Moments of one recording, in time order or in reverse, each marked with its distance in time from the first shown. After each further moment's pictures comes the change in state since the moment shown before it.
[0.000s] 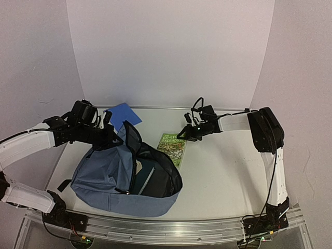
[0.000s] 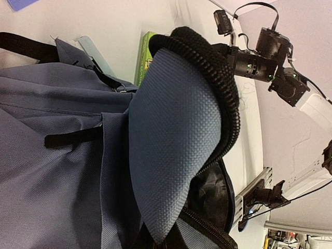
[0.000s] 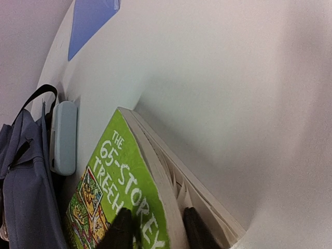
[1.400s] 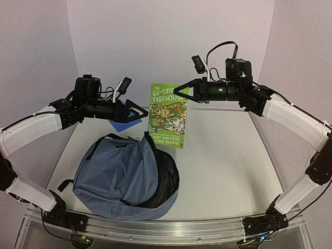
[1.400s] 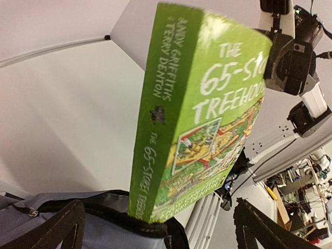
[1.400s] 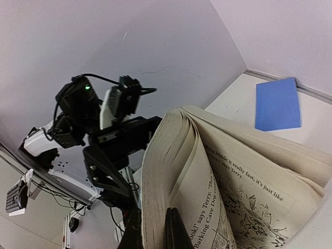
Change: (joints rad) left arm -0.021 0.161 0.261 0.249 0.379 0.328; right arm 0.212 -0.751 -0.059 -0.068 -0.101 0.123
